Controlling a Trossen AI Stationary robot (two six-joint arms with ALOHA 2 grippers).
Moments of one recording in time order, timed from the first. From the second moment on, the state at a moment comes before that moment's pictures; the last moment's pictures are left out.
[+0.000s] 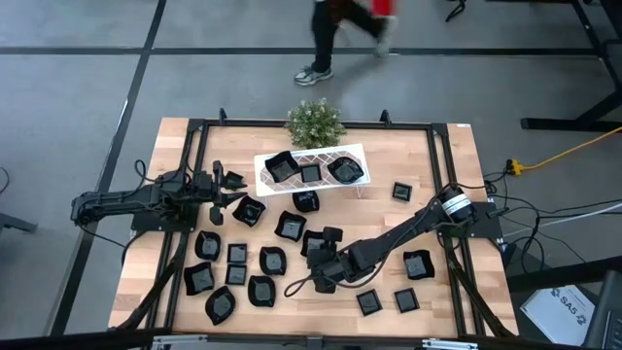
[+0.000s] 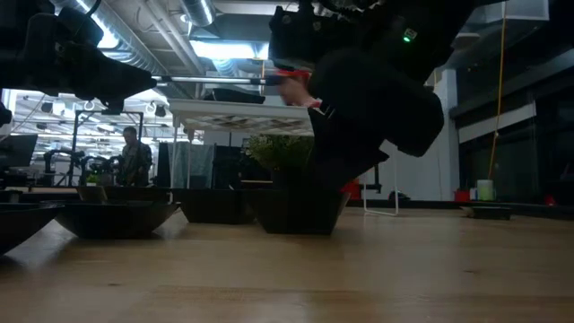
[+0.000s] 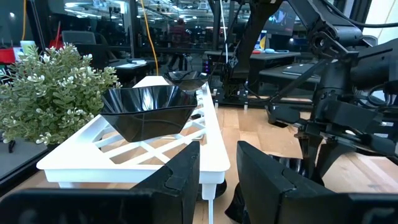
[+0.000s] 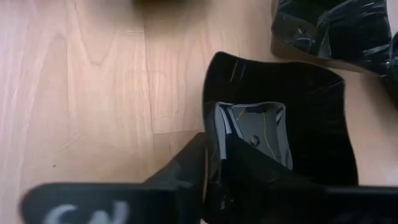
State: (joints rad) left arm 0.14 0.02 0.01 0.03 -0.01 -0.04; right arm 0.45 2.06 1.42 -0.45 0.48 0.42
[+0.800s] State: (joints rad) left arm 0.14 0.02 0.01 0.03 -0.01 -0.04; right arm 0.45 1.90 1.43 -0.43 0.39 0.27
